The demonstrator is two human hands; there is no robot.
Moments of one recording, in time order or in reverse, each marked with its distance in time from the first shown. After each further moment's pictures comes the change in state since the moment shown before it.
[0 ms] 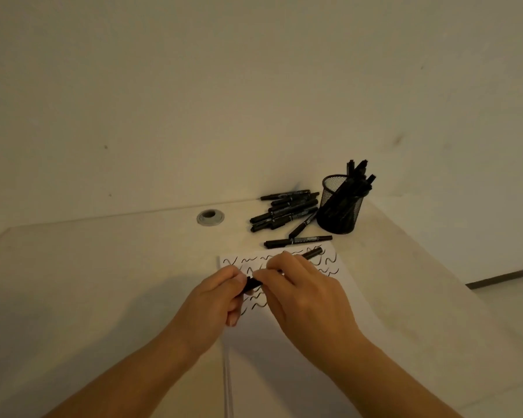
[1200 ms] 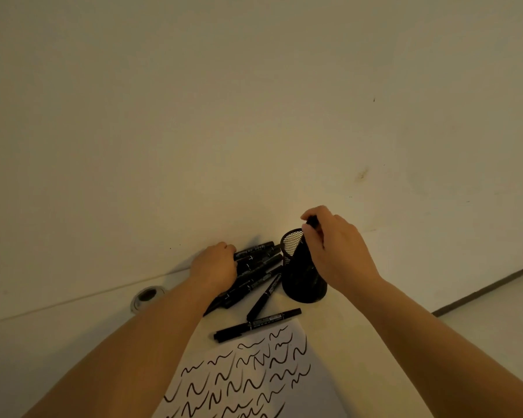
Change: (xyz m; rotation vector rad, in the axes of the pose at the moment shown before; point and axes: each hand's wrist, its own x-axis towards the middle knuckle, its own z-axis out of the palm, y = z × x) left_hand 0.297 -0.013 0.030 1.341 0.045 0.246; right_hand 0.079 0.207 0.009 0.191 0.059 0.597
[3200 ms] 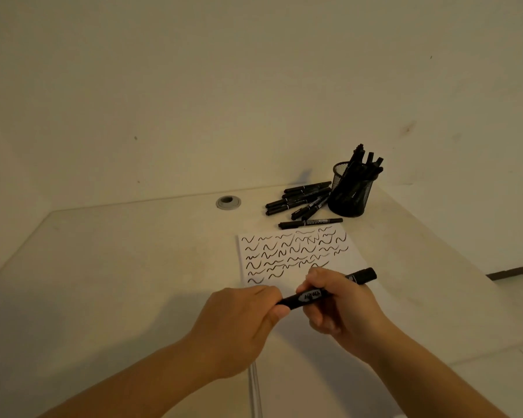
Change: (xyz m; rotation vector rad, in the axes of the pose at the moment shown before) left_hand -0.346 0.030 -0.071 -0.282 0.083 0.265; right_hand -0.216 -0.118 -0.010 1.271 -0.599 0.615
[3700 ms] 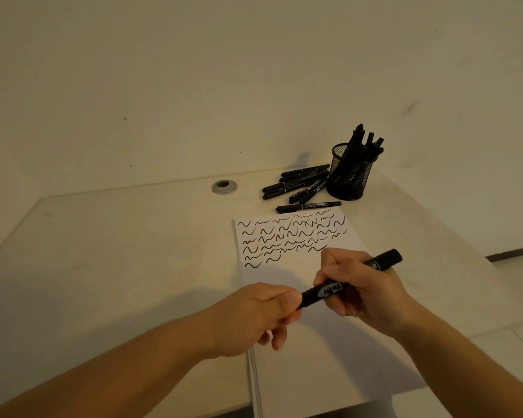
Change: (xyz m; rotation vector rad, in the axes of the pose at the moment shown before) left_hand 0.006 0.005 0.010 -1.001 -0.433 -0.185; right_hand -0.008 -0.013 -0.025 -0.196 -0.179 -0.157
